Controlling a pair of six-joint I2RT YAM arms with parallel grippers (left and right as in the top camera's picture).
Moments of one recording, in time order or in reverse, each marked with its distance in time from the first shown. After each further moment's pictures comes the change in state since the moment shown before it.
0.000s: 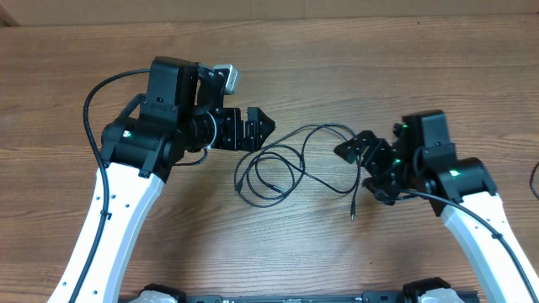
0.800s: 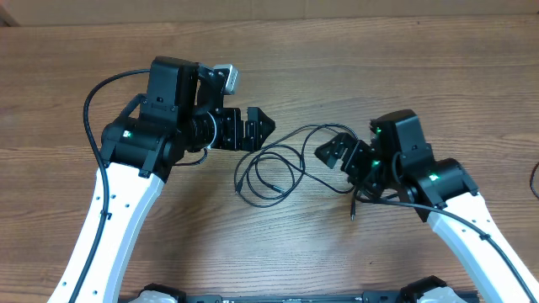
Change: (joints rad) left arm 0.000 0.000 0.000 0.000 0.000 0.000; right arm 0.152 0.006 0.000 0.096 0.089 -0.023
